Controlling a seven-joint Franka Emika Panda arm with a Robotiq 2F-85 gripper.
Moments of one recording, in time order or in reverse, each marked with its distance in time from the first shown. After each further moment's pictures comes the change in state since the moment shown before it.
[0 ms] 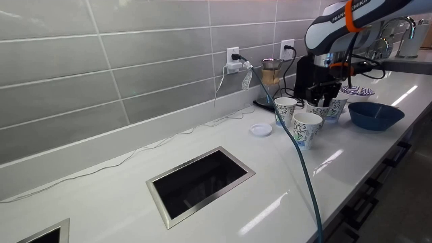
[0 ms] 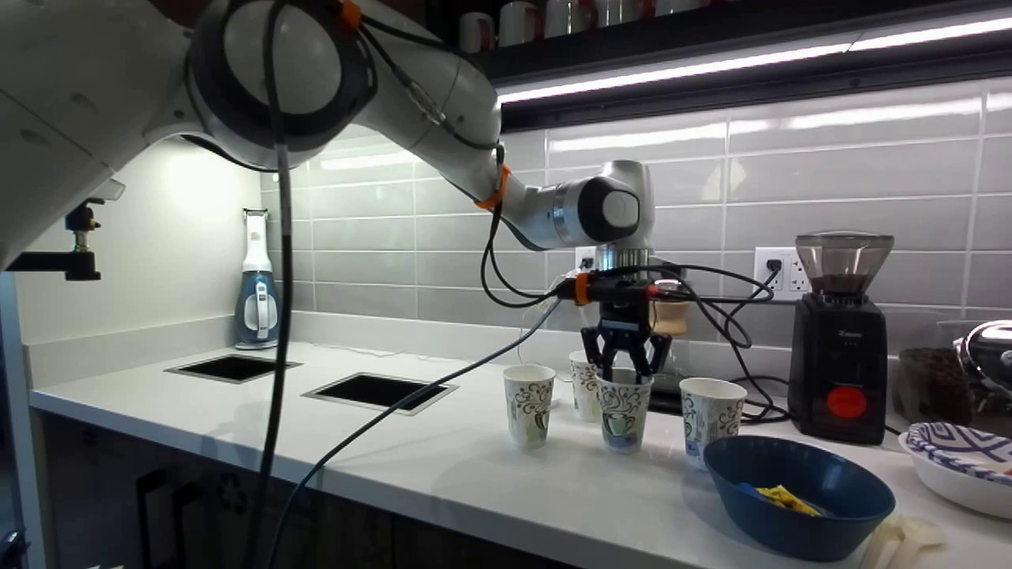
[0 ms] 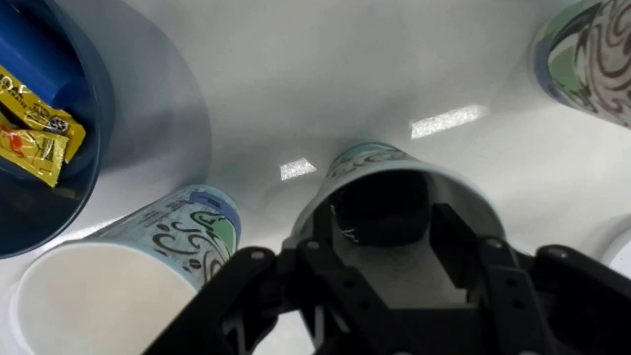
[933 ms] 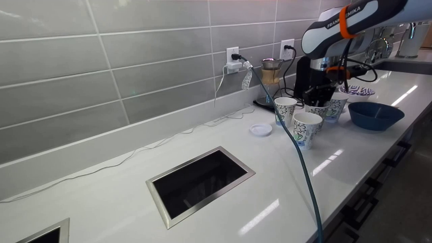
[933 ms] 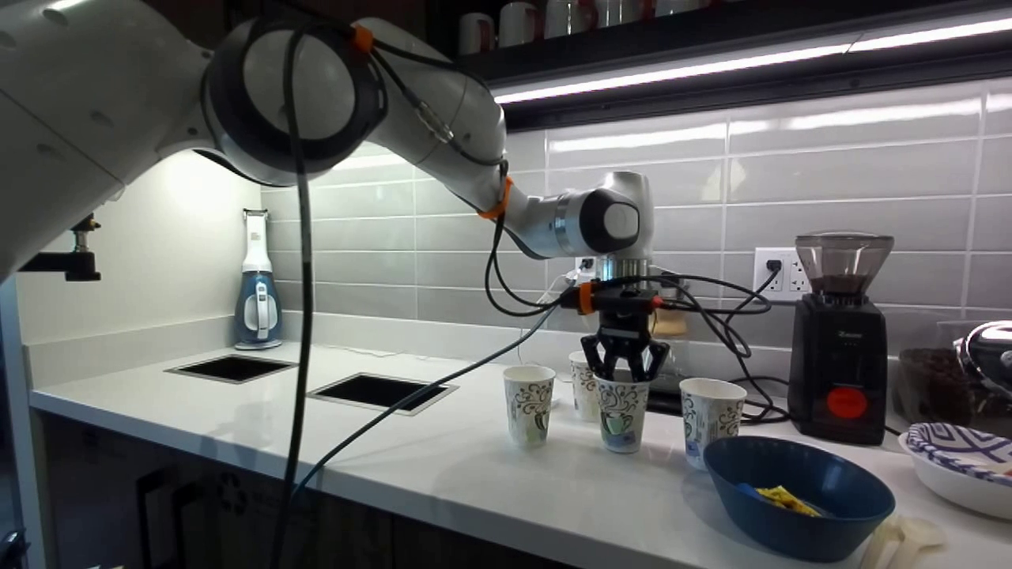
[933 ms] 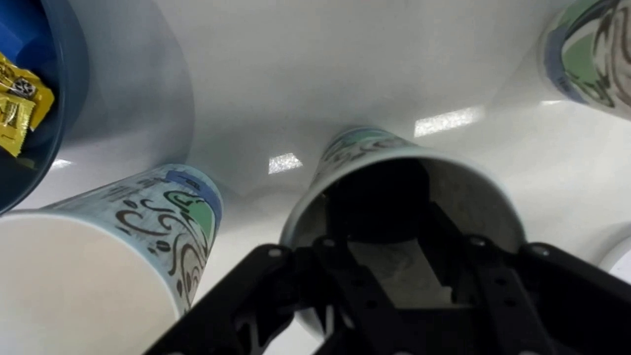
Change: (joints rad) arm 0.002 0.050 0.011 0.050 -0.001 0.002 -0.055
